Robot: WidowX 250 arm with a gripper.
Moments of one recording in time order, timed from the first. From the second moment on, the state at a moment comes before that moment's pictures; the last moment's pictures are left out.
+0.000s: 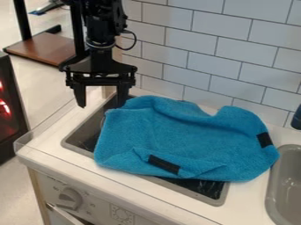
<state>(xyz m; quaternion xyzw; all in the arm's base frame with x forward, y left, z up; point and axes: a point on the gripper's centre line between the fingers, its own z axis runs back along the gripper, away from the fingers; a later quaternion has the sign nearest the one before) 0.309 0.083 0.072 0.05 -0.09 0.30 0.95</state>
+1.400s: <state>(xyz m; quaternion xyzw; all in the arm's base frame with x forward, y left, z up) 0.256 0.023 0.057 0.08 -0.10 -0.25 0.96</state>
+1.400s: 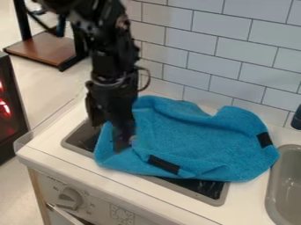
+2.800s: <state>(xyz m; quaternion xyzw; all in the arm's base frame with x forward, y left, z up) 0.279 -0.042 0.004 0.06 -0.02 -0.51 0.86</state>
